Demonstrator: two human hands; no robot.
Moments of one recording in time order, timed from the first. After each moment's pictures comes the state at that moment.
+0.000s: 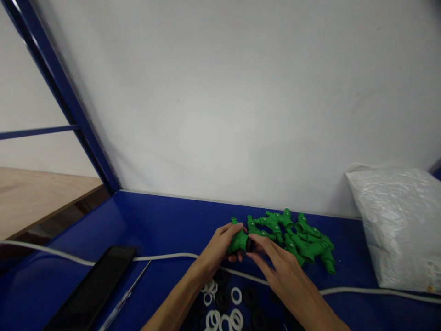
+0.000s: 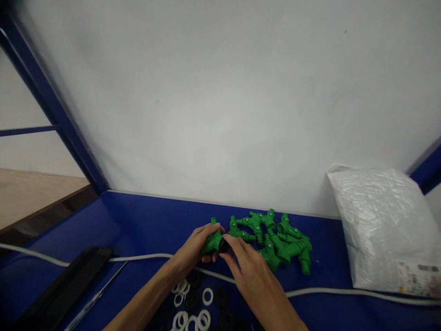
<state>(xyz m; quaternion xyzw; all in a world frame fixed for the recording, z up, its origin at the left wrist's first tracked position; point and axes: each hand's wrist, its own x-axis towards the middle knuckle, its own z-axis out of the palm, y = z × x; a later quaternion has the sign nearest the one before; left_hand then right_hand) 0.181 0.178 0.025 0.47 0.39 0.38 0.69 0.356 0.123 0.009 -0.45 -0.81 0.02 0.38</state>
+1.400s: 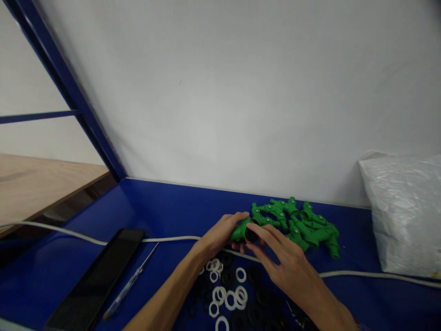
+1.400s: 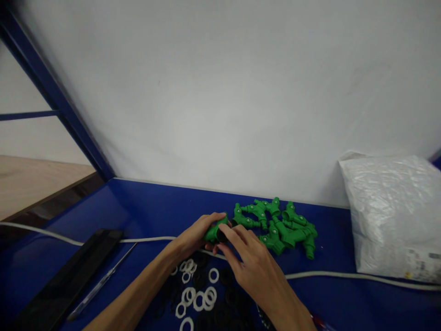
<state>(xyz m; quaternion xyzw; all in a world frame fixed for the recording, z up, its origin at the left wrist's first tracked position) 0.171 0.179 0.025 0.50 0.38 0.29 0.72 0.345 0.109 0.031 -0.41 -0.83 -0.04 0.38</state>
